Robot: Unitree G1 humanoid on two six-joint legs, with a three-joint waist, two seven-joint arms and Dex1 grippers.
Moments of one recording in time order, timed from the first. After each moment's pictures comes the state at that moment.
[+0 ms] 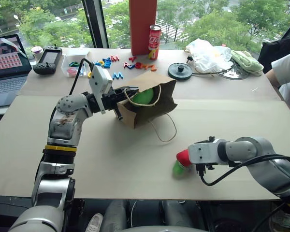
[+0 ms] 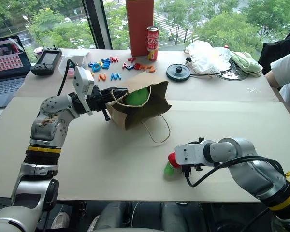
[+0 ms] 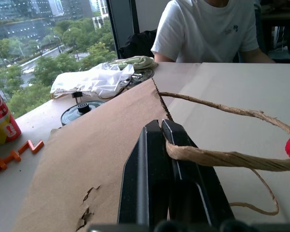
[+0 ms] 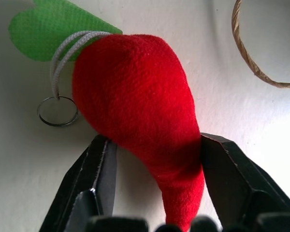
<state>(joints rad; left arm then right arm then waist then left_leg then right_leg) -0.70 0.46 0.01 0.17 -0.36 0.23 -0.99 -0.29 -1.08 0.42 -0.51 -0.15 0.46 1.01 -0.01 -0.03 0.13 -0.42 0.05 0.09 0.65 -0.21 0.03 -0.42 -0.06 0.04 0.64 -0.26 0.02</state>
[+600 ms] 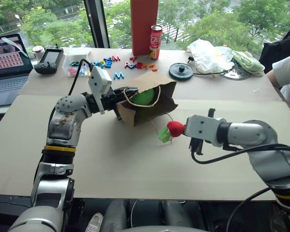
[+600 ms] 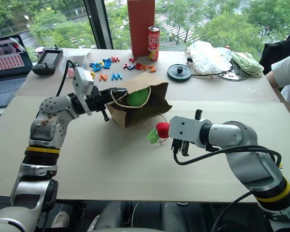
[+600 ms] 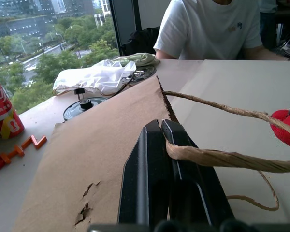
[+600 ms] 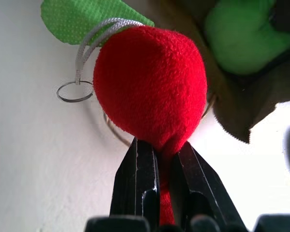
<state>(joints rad) -0.69 0.47 0.01 0.17 -0.36 0.23 -0.99 -0.44 -0.86 0.23 -0.60 -0.06 0.61 0.94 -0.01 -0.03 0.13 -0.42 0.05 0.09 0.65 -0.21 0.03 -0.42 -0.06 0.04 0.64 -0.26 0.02</state>
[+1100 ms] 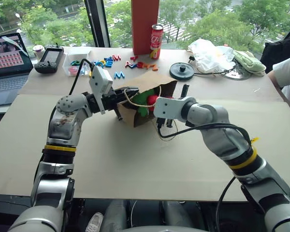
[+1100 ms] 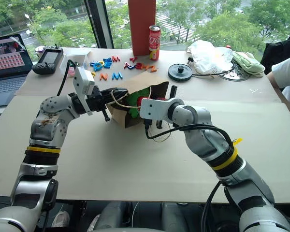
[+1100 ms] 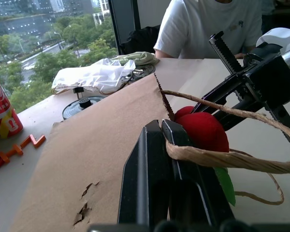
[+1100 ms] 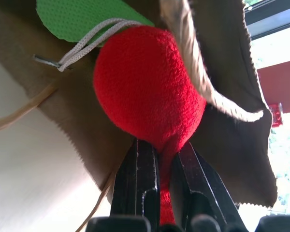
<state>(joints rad) -0.70 0.47 0.00 0.17 -0.36 0.23 -0.99 -0.77 -0.54 0.53 -0.15 -0.47 0.44 0.65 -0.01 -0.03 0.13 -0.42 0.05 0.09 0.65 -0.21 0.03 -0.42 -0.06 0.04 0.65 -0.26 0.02</state>
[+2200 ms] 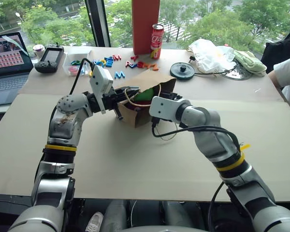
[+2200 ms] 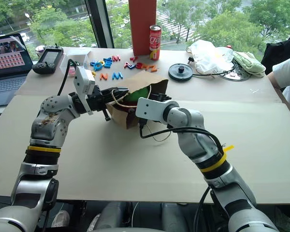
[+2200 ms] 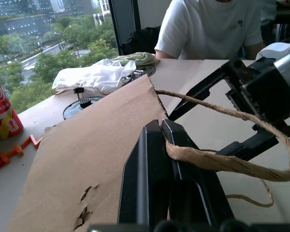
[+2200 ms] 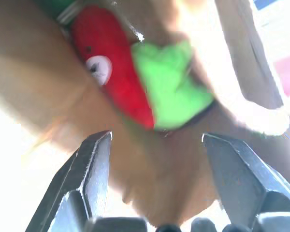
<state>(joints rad) -0.70 0.46 0.00 0.17 -0.36 0.23 -0.99 -0.60 -0.43 0.34 -0.31 -0.43 0.58 0.79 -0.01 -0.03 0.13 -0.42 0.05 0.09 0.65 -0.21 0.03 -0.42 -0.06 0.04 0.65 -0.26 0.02</state>
